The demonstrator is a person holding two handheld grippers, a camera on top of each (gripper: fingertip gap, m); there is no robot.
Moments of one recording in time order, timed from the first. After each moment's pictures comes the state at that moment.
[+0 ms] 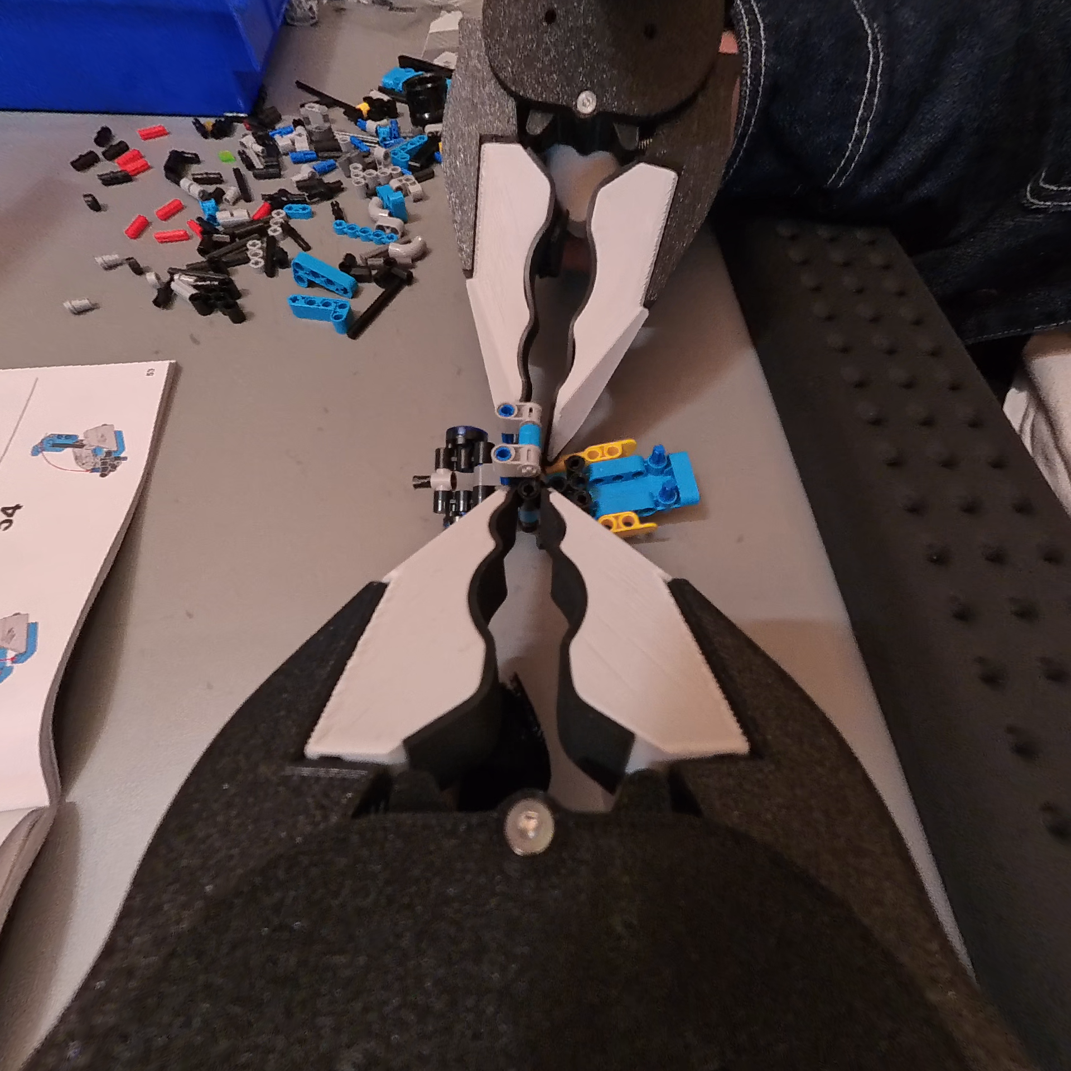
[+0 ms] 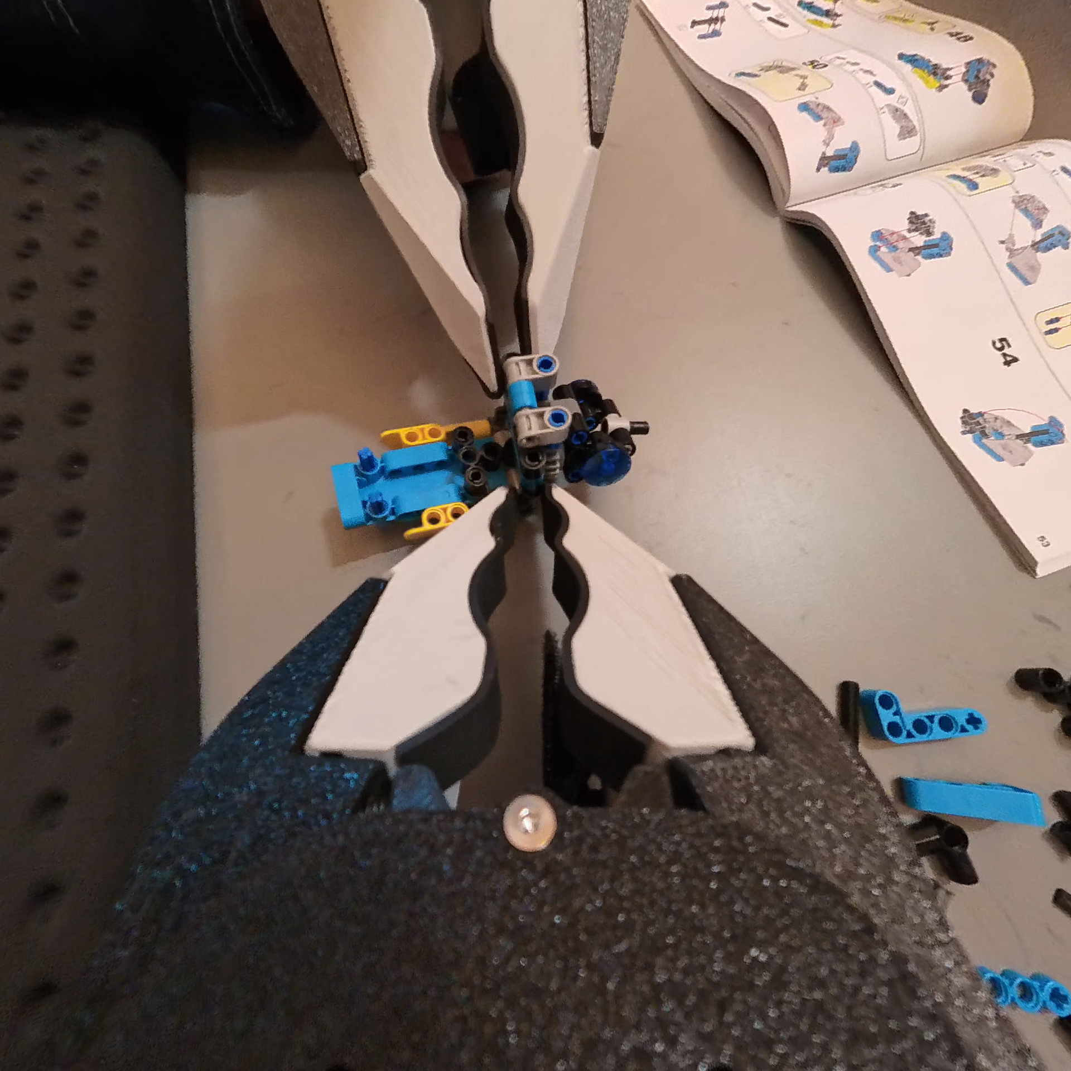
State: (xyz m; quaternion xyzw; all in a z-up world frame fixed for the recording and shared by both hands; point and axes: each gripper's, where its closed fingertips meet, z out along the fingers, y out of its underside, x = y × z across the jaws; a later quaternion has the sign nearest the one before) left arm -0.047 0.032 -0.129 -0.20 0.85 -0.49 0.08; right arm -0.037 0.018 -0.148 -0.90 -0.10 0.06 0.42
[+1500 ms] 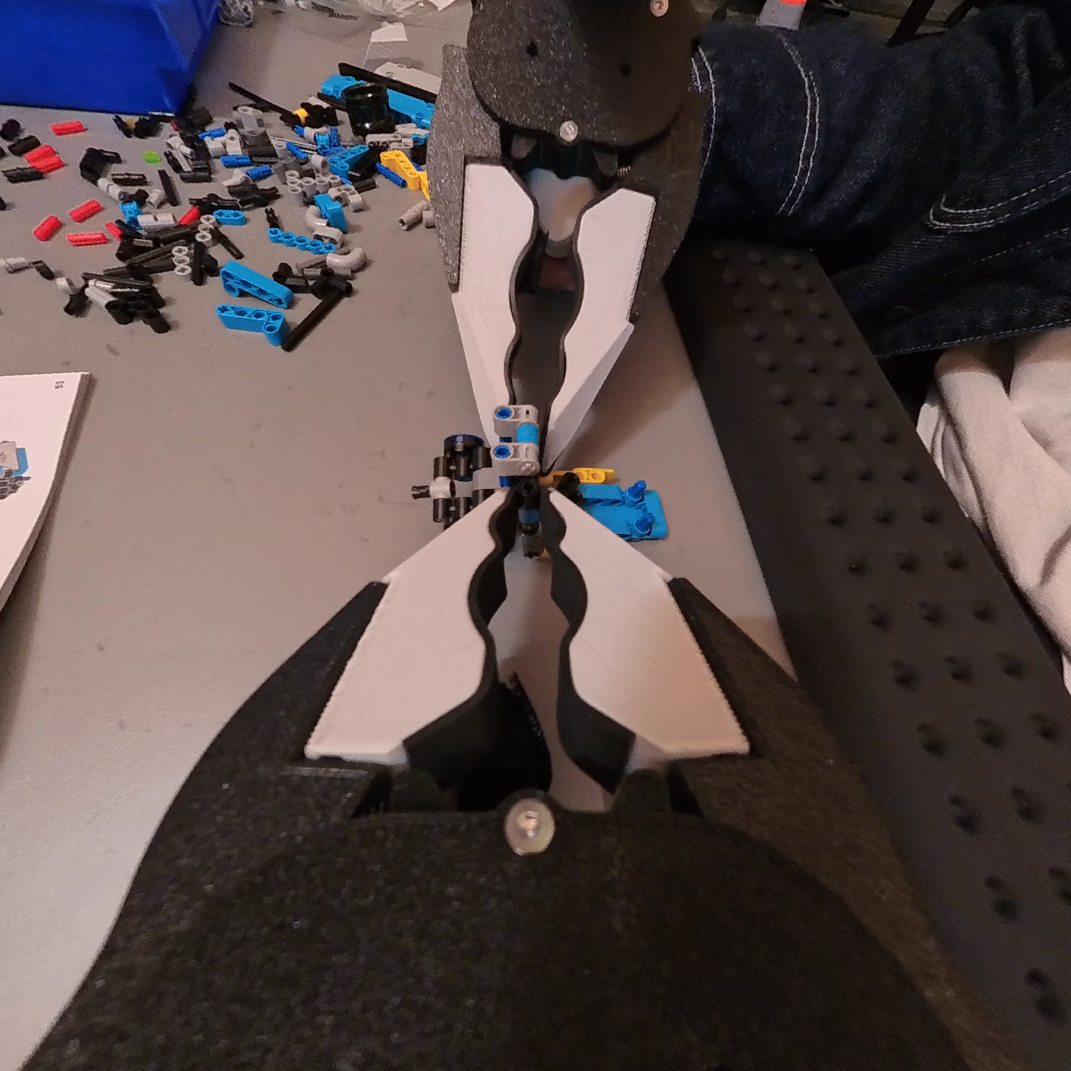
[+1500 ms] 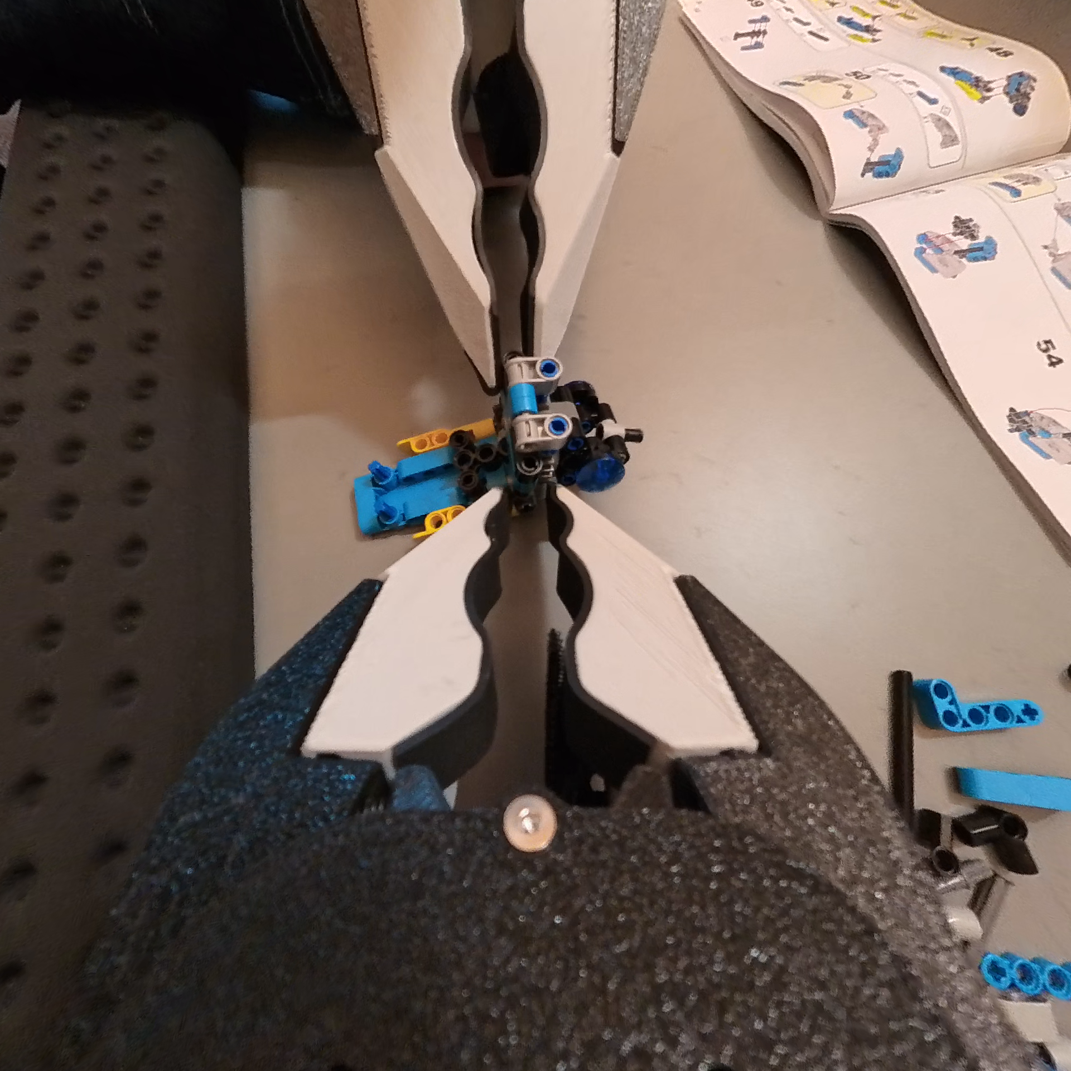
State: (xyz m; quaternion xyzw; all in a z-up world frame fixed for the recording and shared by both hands) left arm -0.065 0.018 -0.124 -0.19 0.84 -0.50 0.04; right arm -0.054 0.008 -0.148 -0.89 -0.11 0.06 0.43
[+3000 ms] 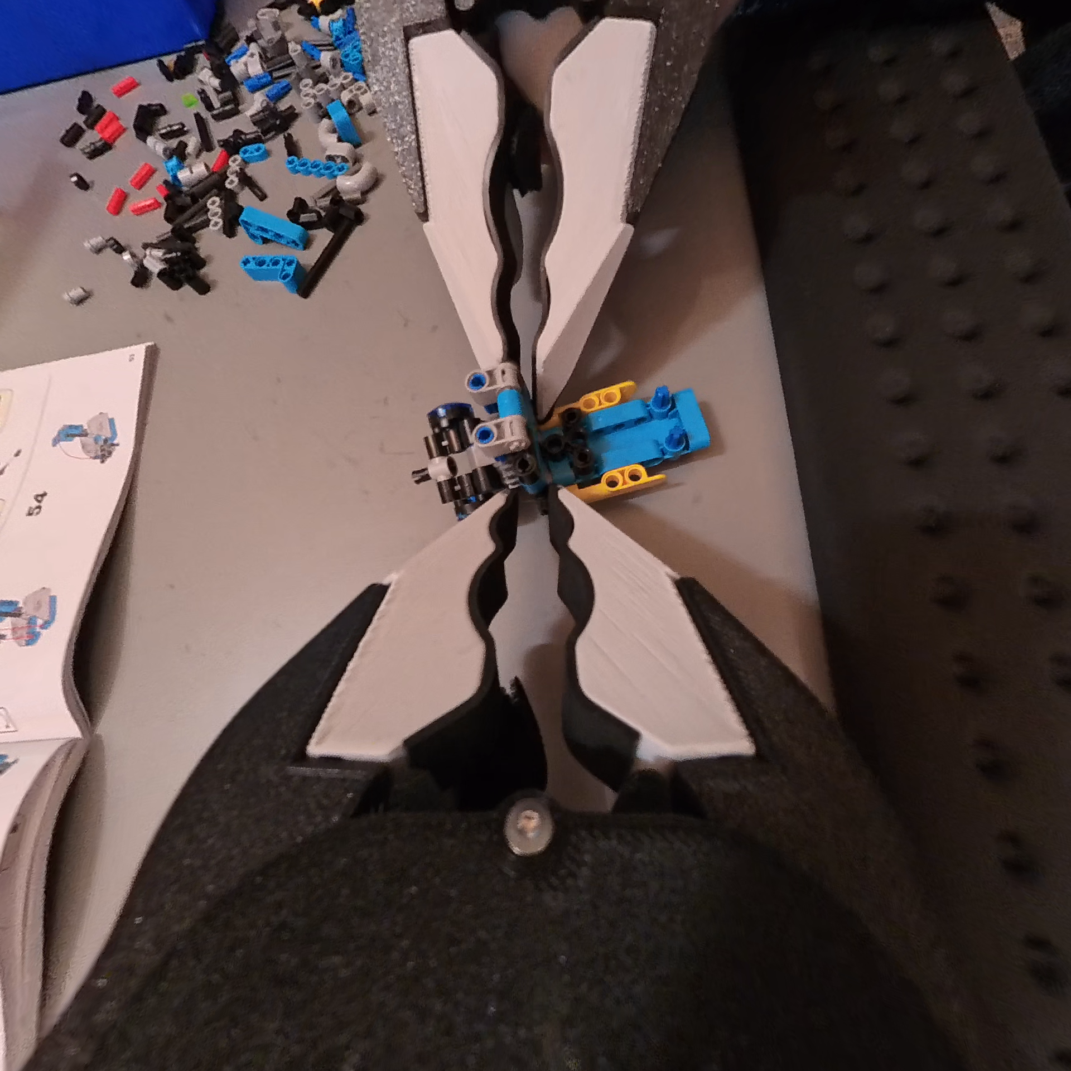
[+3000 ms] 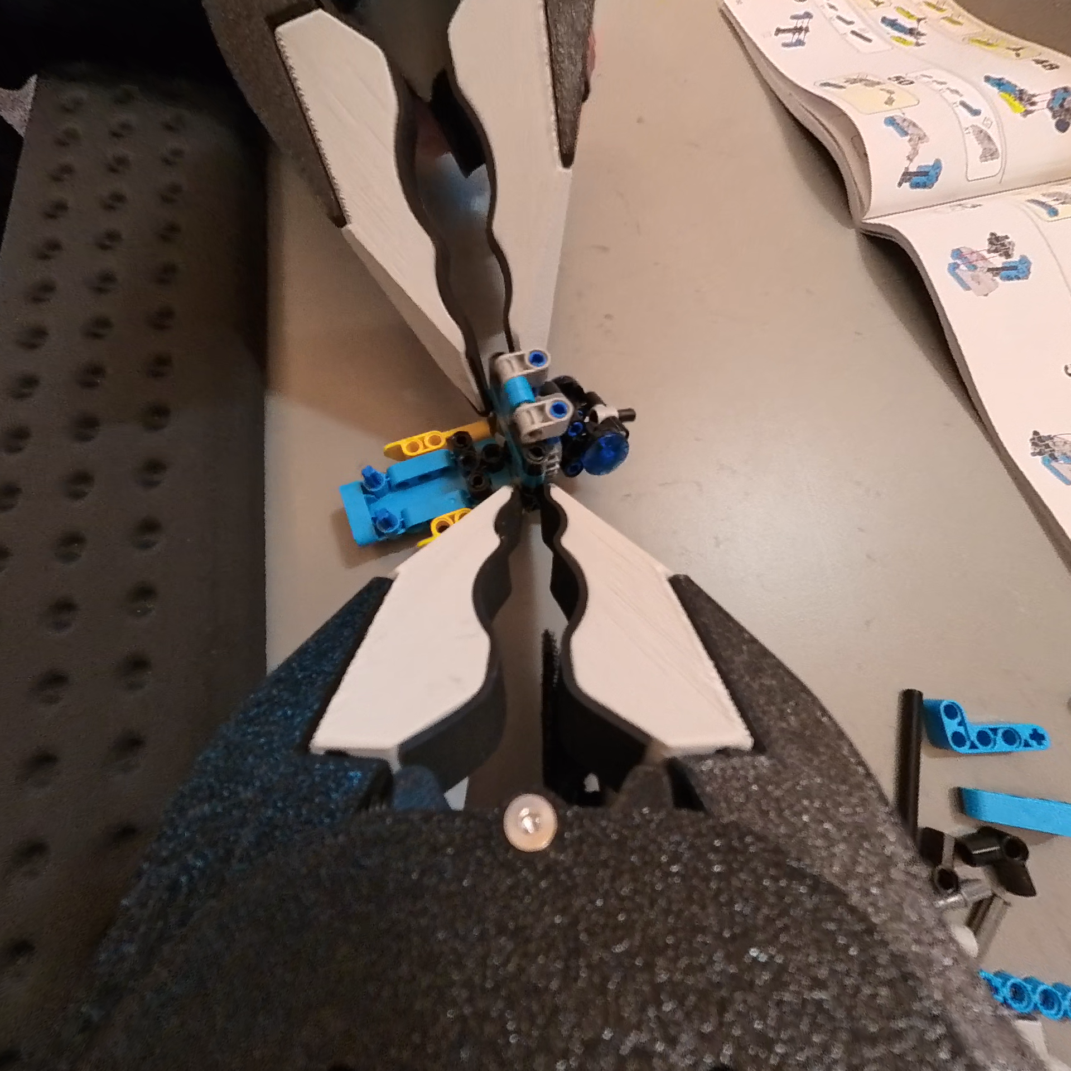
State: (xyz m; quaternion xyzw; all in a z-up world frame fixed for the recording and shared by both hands) left arm -0.075 0.022 -0.144 -0.19 0.89 -0.39 0.16; right arm -0.062 0.006 -0.148 -0.89 -0.14 0.06 0.42
